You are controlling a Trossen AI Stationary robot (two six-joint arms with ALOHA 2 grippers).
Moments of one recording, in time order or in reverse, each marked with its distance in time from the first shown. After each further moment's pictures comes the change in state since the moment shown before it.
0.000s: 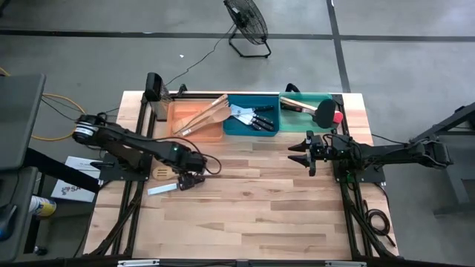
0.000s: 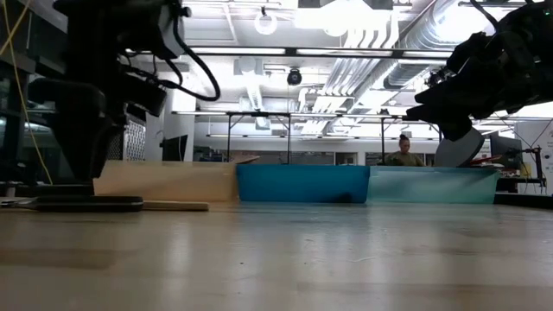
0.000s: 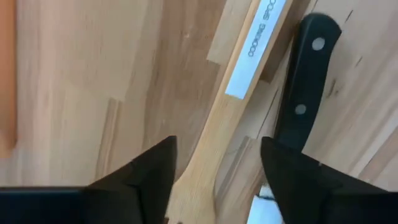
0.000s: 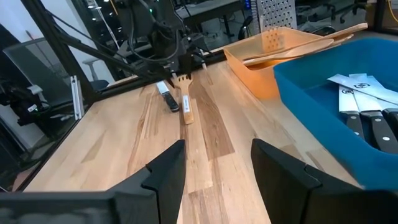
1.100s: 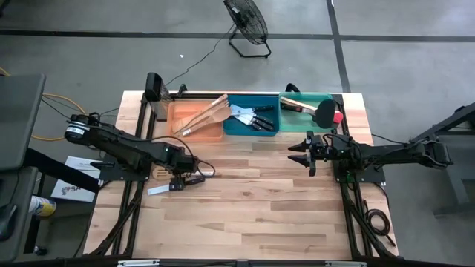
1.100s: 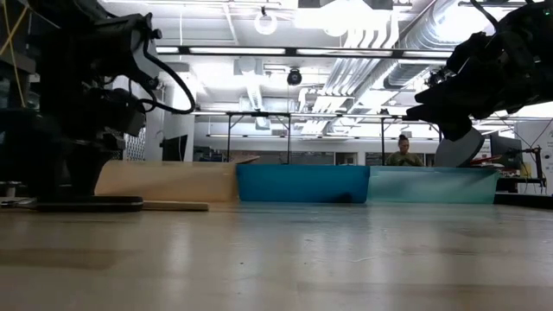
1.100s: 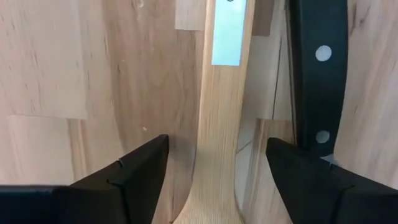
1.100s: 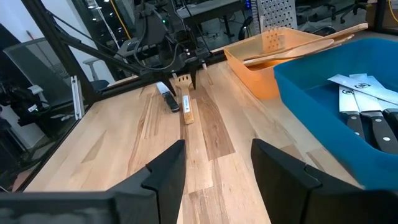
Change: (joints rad) left arm 0.029 -0.069 -0.251 0.257 0.060 0.295; right arm 0.000 0.000 0.000 0.001 -0.001 0.000
